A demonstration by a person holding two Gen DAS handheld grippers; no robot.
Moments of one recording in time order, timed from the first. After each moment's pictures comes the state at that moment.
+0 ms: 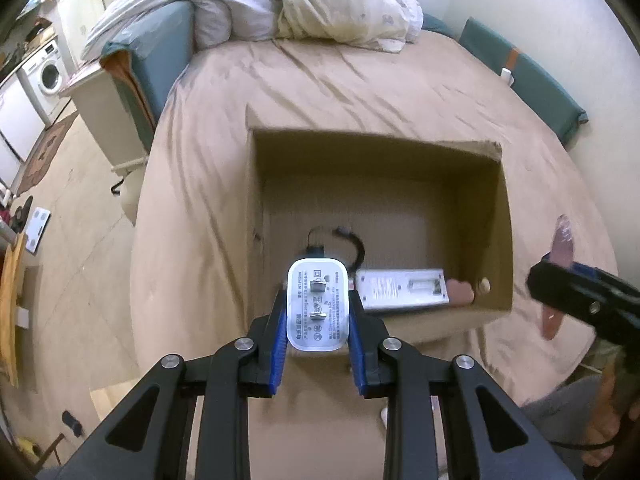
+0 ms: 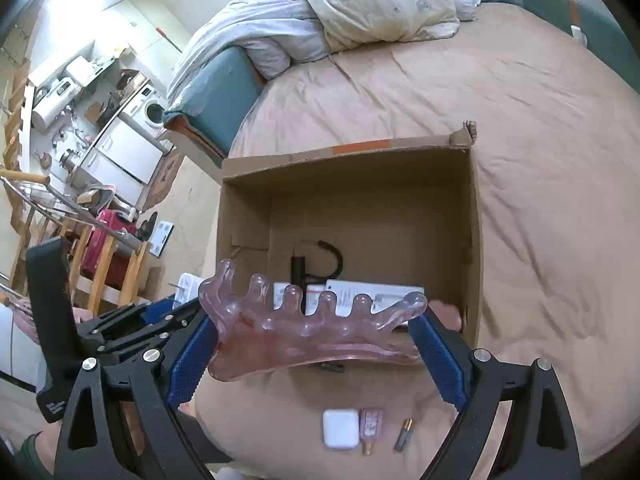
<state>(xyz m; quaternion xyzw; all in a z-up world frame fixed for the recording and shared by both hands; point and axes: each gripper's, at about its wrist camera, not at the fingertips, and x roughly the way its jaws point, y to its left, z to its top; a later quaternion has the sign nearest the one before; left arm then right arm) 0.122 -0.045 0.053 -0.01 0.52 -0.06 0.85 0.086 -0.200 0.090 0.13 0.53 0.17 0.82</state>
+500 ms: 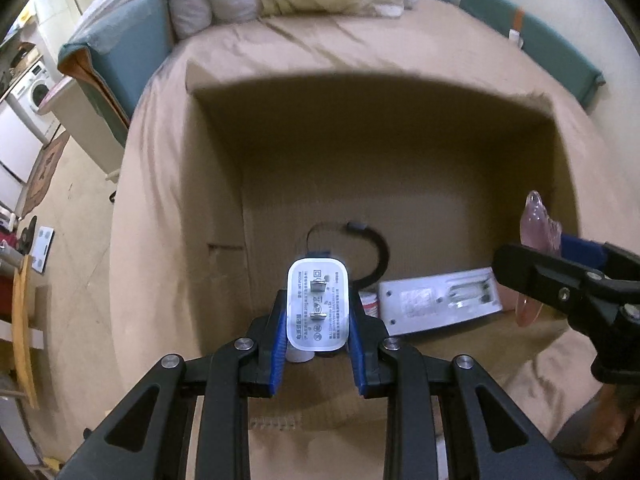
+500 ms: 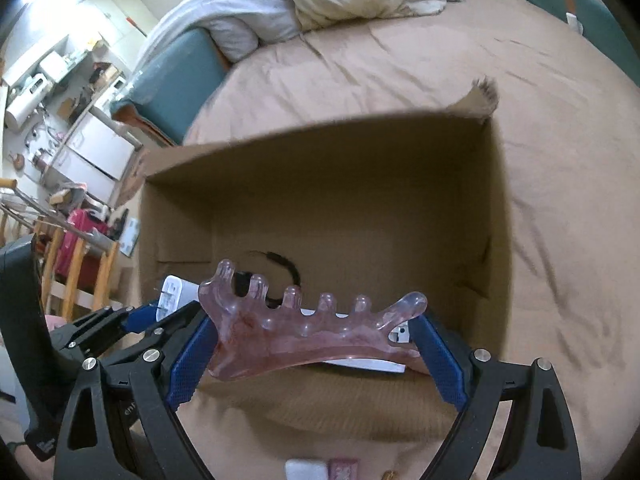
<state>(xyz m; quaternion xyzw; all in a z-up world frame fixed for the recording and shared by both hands) 0.165 -0.064 -0.030 0.04 0.55 -0.05 0.83 0.144 -0.188 0.005 0.11 0.55 0.13 0.82</state>
